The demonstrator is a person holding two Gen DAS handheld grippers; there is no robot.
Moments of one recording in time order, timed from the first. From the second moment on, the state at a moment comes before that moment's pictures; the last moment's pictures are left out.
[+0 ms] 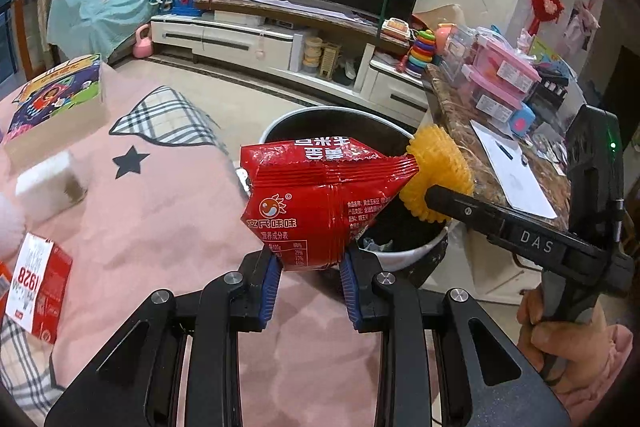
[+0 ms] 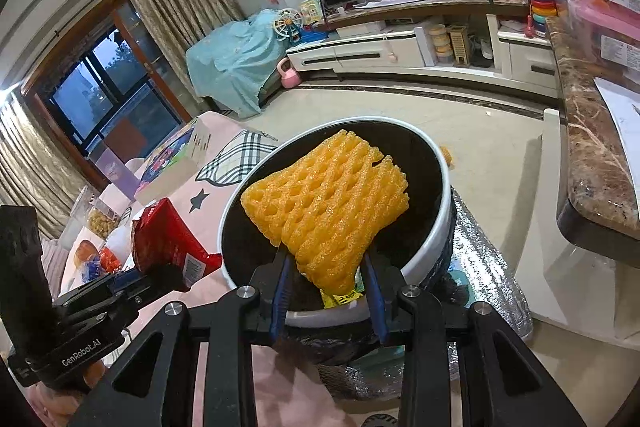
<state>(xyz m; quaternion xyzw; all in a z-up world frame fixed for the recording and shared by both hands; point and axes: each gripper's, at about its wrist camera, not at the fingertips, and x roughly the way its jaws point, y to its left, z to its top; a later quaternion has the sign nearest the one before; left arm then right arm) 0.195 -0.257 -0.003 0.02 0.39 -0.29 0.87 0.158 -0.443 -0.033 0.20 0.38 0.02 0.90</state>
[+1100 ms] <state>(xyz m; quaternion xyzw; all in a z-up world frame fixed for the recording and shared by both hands) 0.208 -0.264 -0.012 0.02 0.41 -0.26 0.87 0.175 -0.450 -0.029 0.19 0.39 0.00 0.90</state>
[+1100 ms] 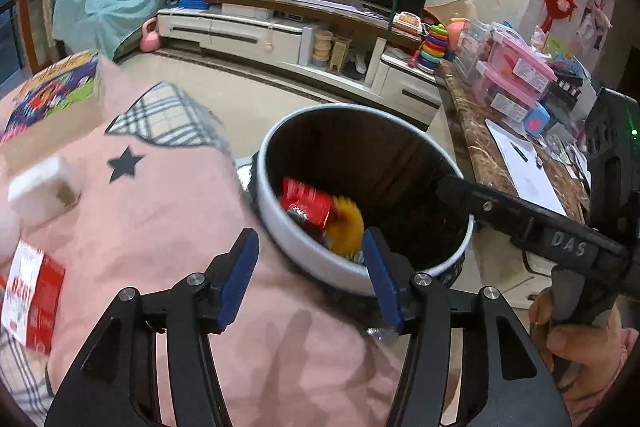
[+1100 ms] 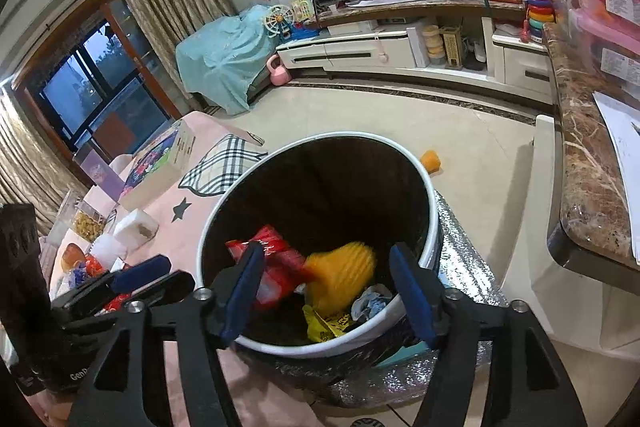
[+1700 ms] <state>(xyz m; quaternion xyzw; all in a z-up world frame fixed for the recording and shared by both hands) 0.160 -0.145 -0.032 -0.06 0.42 -0.18 0.89 0.150 -0.382 -0.030 0.22 0.36 0.07 0.90</state>
